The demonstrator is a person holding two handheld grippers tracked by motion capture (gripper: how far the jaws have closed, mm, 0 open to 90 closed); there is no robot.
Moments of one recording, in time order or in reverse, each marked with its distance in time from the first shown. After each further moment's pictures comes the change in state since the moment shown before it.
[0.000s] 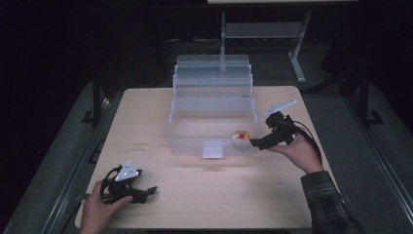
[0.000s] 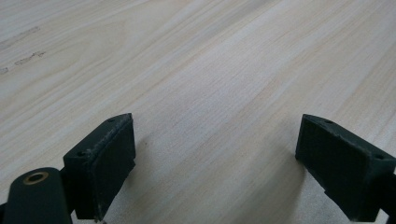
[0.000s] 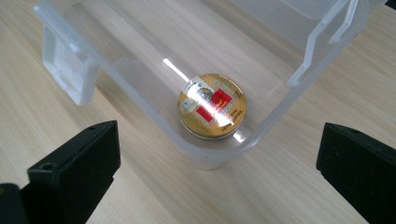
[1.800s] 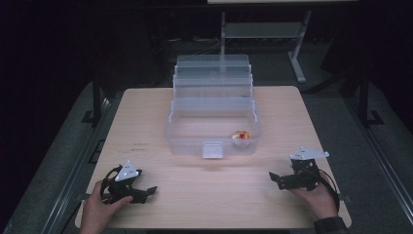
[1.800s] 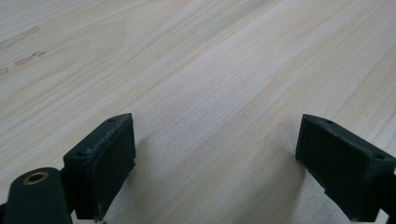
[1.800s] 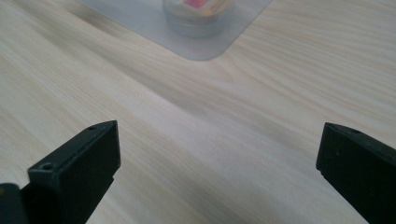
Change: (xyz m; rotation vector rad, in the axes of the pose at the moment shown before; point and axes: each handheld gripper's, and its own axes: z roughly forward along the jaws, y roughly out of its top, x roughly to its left) left arm 0.000 0.000 0.000 0.001 0.001 0.005; right arm 0.020 -0.139 -0.010 -0.133 -0.085 0.143
